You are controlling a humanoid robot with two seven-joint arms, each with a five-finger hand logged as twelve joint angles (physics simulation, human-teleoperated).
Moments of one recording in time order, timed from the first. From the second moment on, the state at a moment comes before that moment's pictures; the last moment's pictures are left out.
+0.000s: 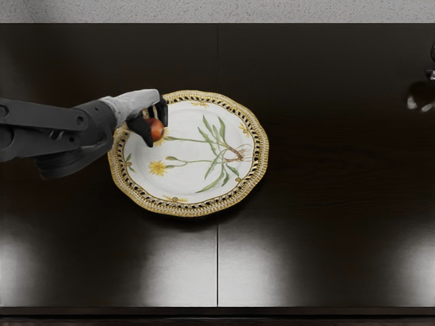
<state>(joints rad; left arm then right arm) -1.68 0.42 0.67 -1.44 0.54 0.42 0.19 -0.05 0.00 -0.04 0.27 0.10 -0.02 0.07</state>
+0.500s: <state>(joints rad) -1.63 0.37 0.69 -1.43 0.52 0.42 0.19 -0.05 0.00 -0.04 0.27 0.10 -0.02 0.07</state>
